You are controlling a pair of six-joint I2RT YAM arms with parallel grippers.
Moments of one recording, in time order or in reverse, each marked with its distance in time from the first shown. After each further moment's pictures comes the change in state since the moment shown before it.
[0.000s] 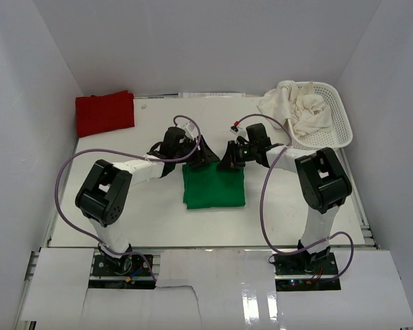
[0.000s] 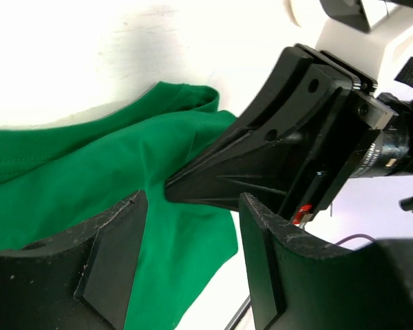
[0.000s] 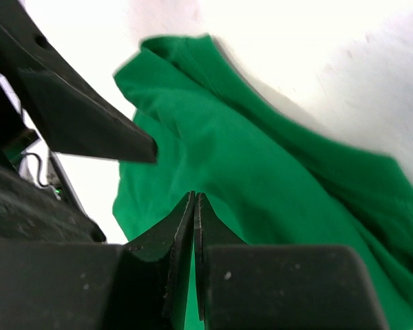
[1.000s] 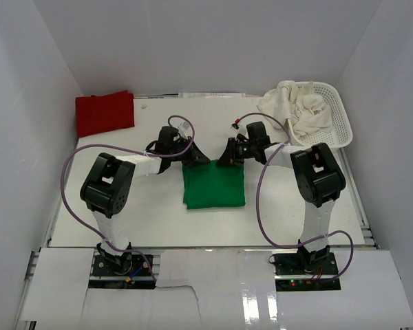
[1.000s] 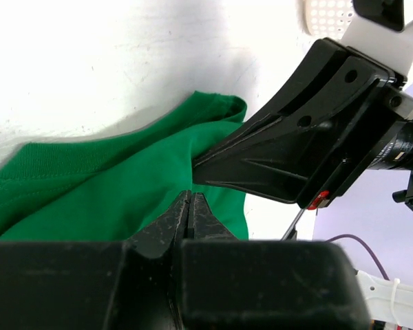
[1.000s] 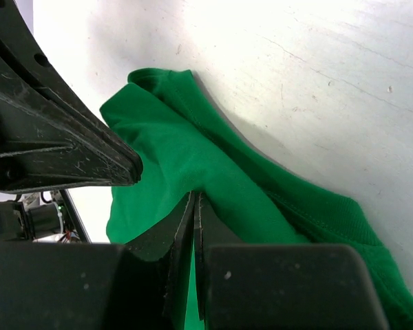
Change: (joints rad) left arm 0.090 0.096 0.019 0.044 0.113 -0.031; right arm -0.023 0.090 0.051 0.088 -0.026 0.049
